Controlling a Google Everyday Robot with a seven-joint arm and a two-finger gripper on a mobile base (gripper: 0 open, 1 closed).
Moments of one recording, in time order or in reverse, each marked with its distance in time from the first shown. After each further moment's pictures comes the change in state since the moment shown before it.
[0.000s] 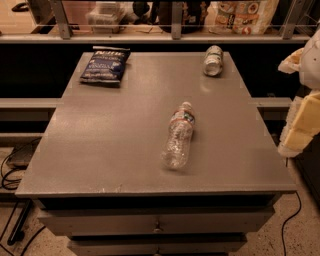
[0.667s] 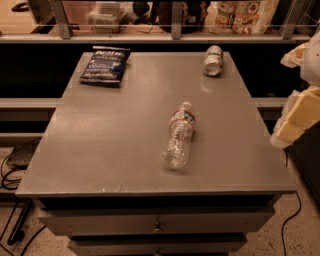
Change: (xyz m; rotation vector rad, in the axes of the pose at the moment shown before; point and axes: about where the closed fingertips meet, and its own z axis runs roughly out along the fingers) arm -0.003 -0.017 0.003 0.060 -0.086 0.062
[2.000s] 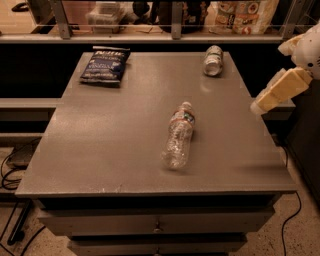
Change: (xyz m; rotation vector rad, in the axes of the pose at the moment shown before) arm -0.013 -0.075 0.031 0.074 -0.256 0.166
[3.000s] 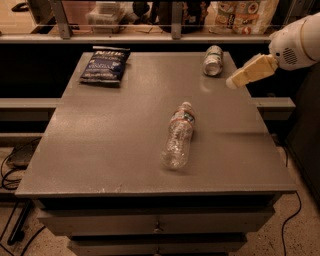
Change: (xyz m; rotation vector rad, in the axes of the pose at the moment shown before) arm -0.030 -0.068 0.049 0.168 -0.163 0.153
